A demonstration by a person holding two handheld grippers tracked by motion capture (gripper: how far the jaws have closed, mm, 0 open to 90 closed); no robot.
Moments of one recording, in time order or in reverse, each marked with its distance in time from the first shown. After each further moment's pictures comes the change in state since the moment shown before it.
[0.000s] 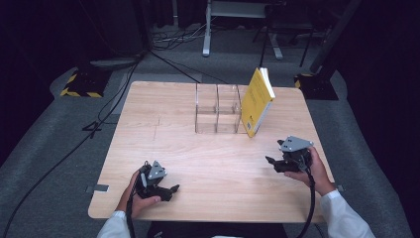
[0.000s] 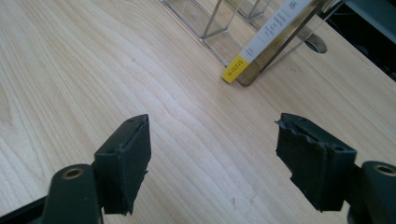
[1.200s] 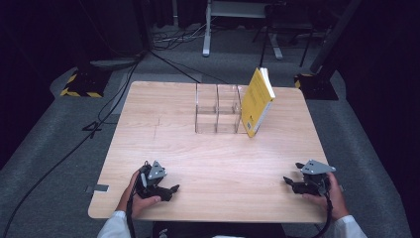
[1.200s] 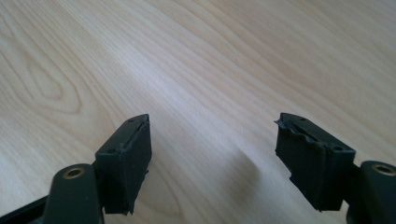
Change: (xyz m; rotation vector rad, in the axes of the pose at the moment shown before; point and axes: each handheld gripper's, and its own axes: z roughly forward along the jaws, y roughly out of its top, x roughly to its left) left arm 0.000 0.000 0.000 0.000 0.000 -0.002; right arm 0.004 -0.104 -0.015 0.027 -0.009 0.158
